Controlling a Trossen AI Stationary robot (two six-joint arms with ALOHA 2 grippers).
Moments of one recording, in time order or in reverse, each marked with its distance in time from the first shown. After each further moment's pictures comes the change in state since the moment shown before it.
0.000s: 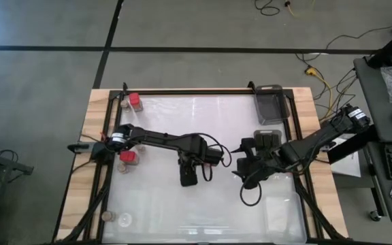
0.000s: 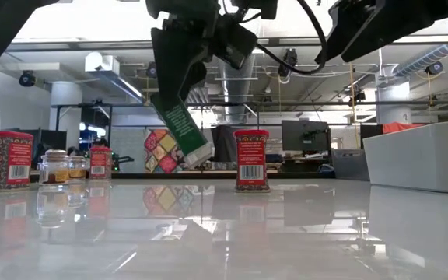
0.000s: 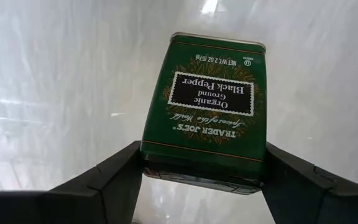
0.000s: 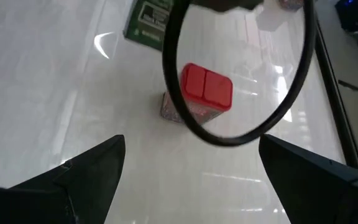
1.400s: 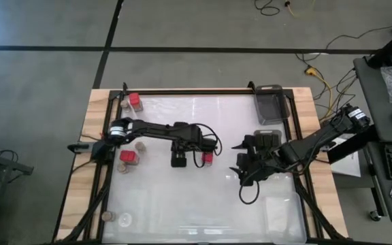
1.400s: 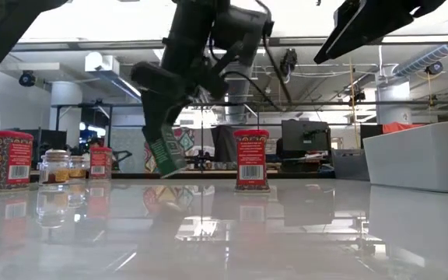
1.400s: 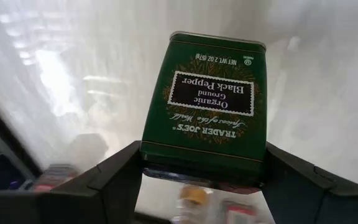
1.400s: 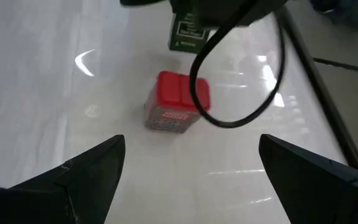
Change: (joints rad) left arm 0.104 -0.044 -0.179 -0.031 -0.339 0.196; right arm -0.005 0.001 -0.001 0.016 0.095 0.144
